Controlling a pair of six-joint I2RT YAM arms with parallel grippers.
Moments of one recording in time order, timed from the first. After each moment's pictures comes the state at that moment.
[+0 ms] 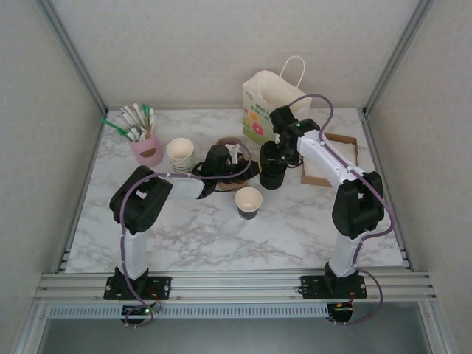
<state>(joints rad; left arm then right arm) -0.59 1.99 1.08 0.51 0.50 -0.89 0.45 1.84 1.63 -0.99 0.00 0.40</state>
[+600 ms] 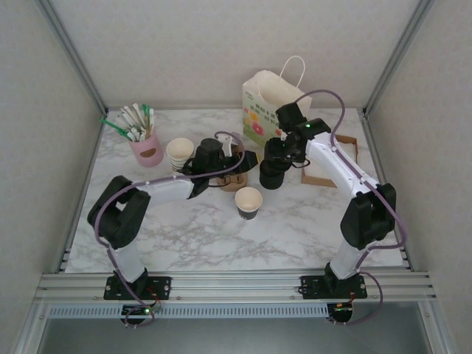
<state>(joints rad) -0.59 1.76 1.04 0.44 0.45 -0.87 0.45 1.71 1.61 -1.02 0.03 0.40</state>
